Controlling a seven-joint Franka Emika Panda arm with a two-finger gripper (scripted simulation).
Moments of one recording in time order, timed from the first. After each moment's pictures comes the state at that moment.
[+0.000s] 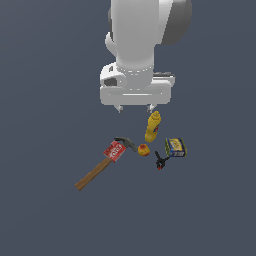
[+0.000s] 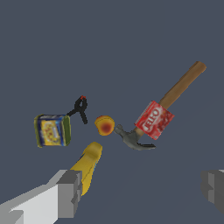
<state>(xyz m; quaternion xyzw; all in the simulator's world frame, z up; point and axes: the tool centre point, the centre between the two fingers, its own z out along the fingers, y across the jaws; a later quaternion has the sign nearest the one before) -0.011 0.024 0.306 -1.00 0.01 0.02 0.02</state>
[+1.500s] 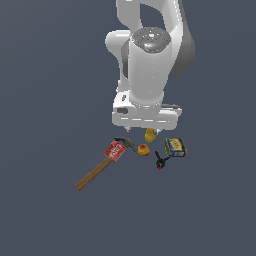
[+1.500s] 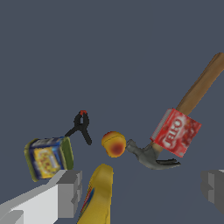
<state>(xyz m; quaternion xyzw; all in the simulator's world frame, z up) 0.023 0.052 0.239 -1.00 0.07 0.02 0.02</state>
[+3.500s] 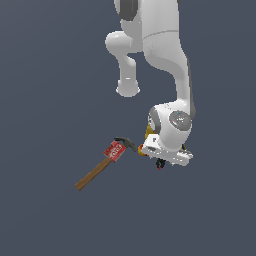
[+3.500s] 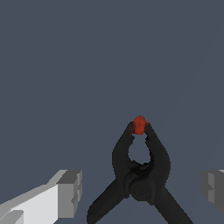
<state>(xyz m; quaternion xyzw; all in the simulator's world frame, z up) 0.037 0.160 0.028 -0.99 0.17 0.00 0.00</state>
